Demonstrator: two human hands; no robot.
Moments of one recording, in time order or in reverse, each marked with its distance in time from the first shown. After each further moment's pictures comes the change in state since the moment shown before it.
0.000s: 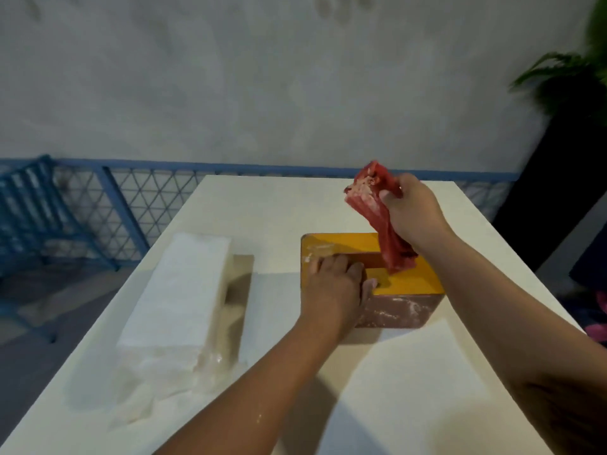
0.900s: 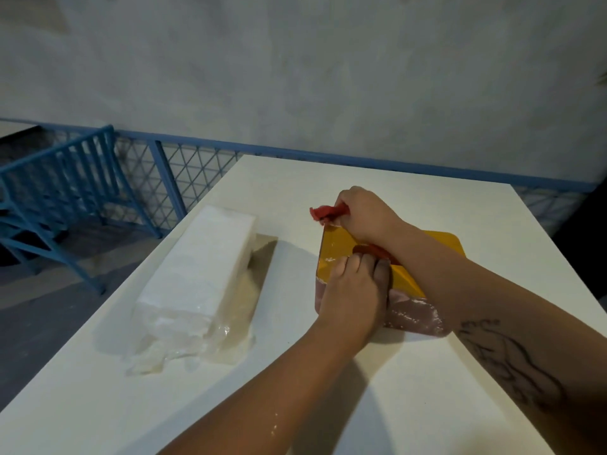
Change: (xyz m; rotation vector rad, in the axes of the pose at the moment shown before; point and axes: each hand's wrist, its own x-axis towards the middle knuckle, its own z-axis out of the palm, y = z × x) left_hand -0.007 0.010 0.031 0.252 0.286 0.018; right_hand 0.025 -0.004 0.085 -0.452 -0.518 -0.424
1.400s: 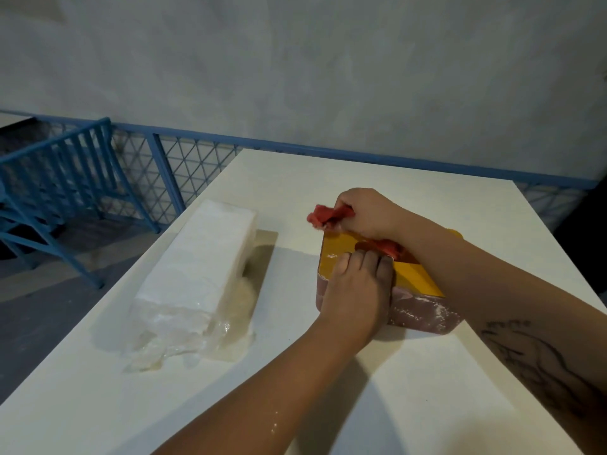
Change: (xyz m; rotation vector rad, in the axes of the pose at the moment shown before) left_hand -0.002 -0.001 0.004 -0.018 0.069 0.015; right_hand -0.003 0.005 -0.004 0.015 -0.110 -0.087
